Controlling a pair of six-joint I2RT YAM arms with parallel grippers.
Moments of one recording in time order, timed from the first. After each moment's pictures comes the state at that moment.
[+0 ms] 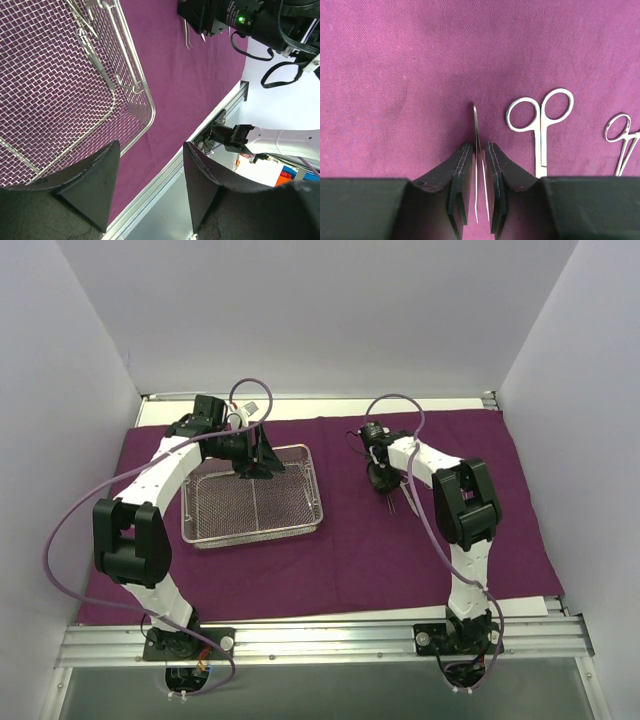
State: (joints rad) left arm -0.20 1.72 1.43 -0.70 0.77 -0.42; right arm 0.40 2.05 1.45 -0.67 0.27 0.21
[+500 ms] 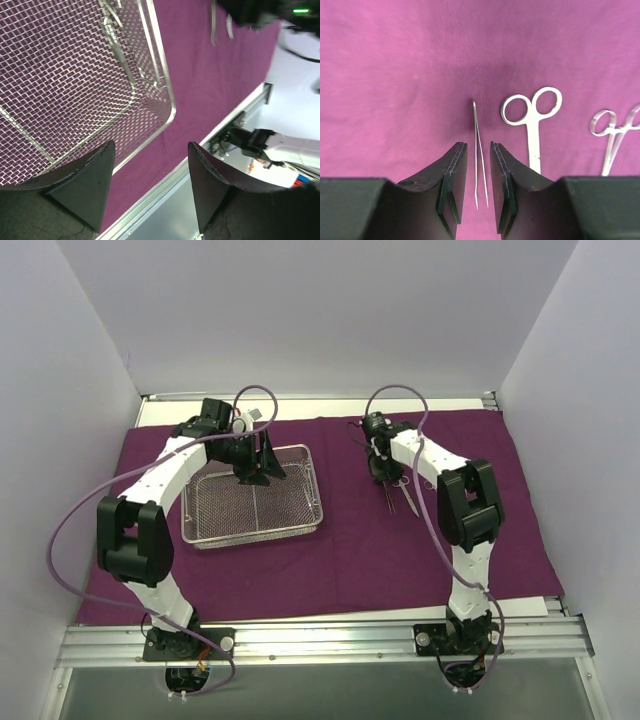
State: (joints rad) left arm -0.22 1.73 1.43 -0.75 0.68 -0.39; right arm 0.39 2.04 1.51 -0.74 0.25 0.21
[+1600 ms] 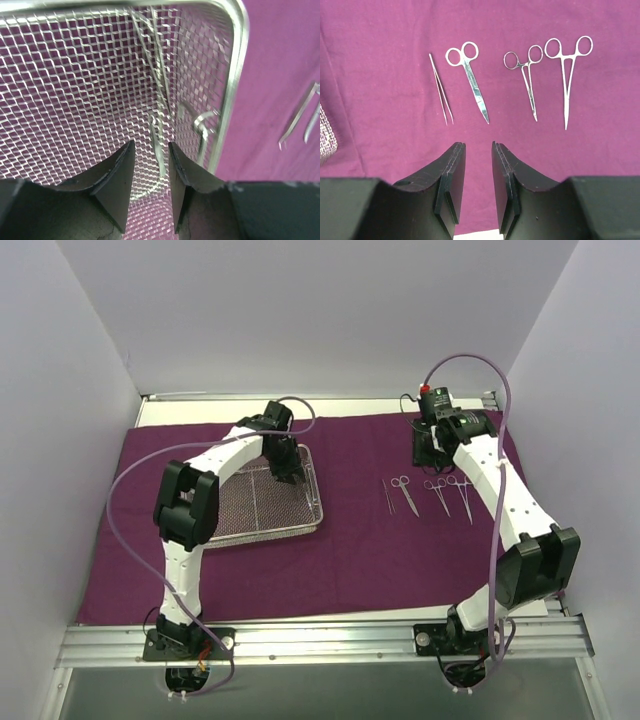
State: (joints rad) left arm -0.44 2.12 1.72 -0.75 0.19 -0.67; right arm 0.27 1.54 1.51 -0.99 0.22 0.25
